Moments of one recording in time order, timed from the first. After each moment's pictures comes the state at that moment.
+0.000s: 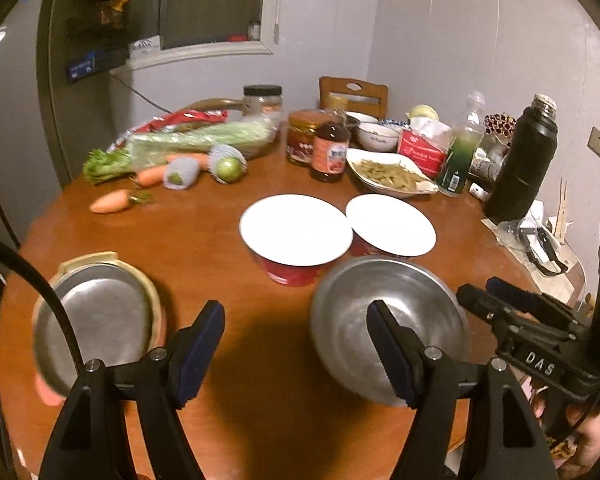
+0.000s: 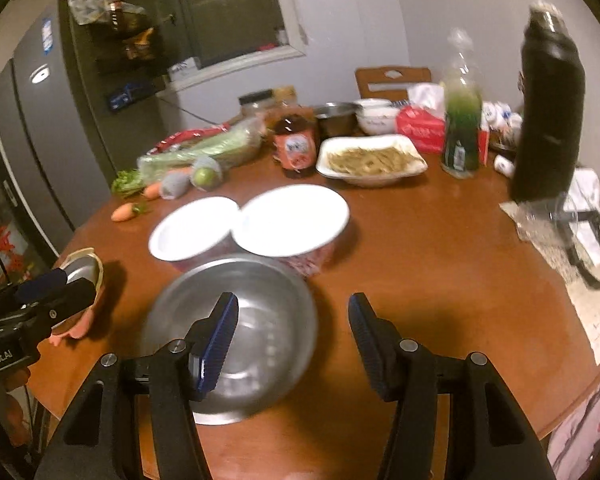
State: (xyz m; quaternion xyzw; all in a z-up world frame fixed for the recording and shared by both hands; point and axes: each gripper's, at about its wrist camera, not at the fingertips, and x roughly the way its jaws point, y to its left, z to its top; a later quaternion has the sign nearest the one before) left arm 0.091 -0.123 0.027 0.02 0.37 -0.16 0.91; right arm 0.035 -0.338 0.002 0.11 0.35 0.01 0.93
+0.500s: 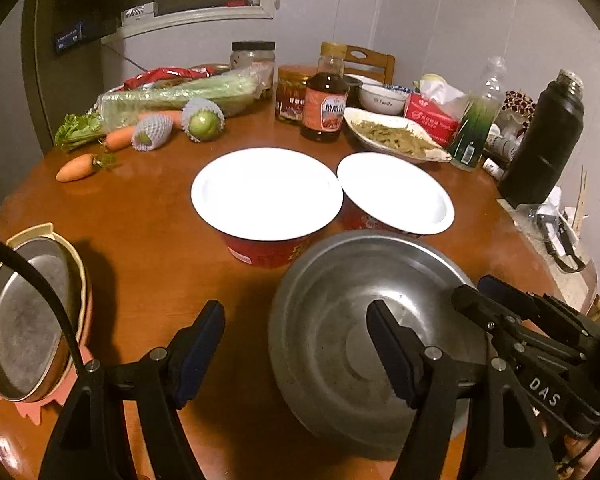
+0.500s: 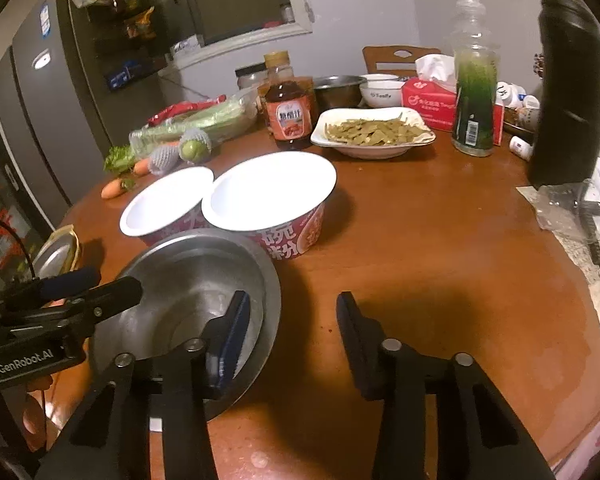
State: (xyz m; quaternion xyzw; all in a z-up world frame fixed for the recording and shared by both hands) left arm 0.127 -0.158 -0.020 0.02 0.42 -0.16 0.89; right arm 0.062 -0.350 -0.030 0.09 0.38 0.04 0.92
